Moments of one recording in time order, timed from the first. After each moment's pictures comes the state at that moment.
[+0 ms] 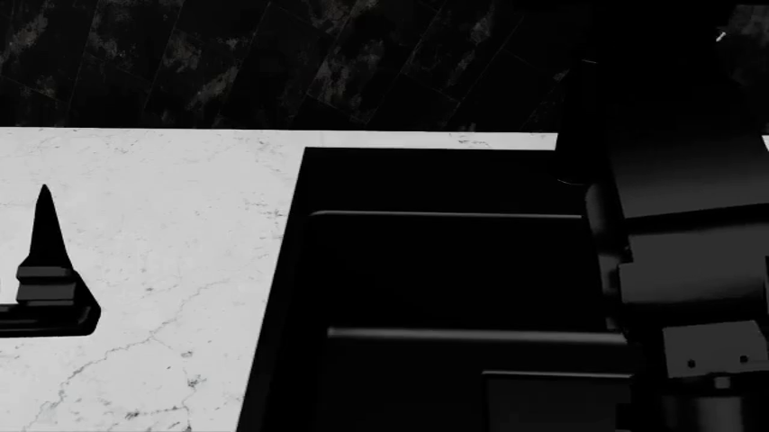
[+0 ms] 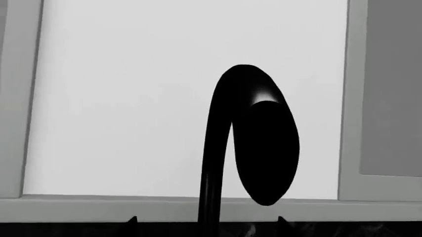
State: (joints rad) left arm -0.32 -0.39 0.12 0.63 -0.31 -0.58 -0.40; right arm 1.21 0.25 -0.22 0.30 0.21 0.50 0.22
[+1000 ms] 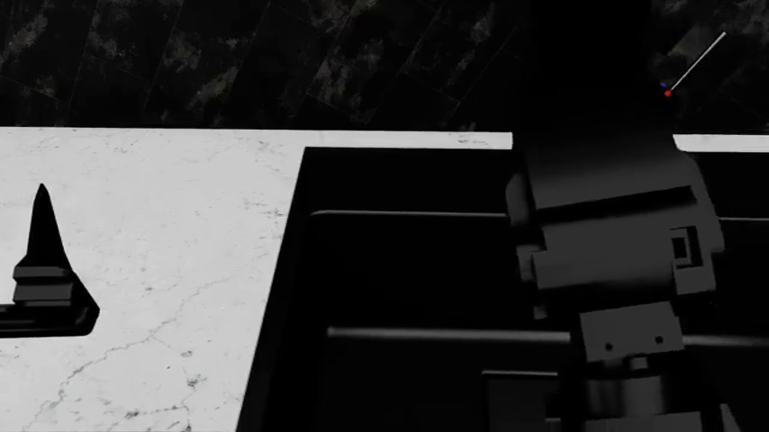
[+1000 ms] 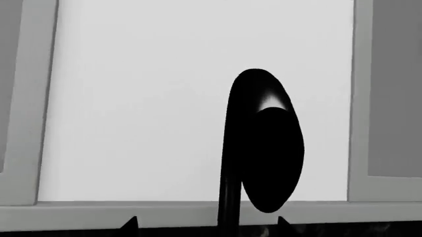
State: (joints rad) left arm -0.32 -0.40 0.12 0.63 -0.32 -0.56 -0.41; right arm 1.23 0.14 -0.24 0.35 0.14 0.48 0.30
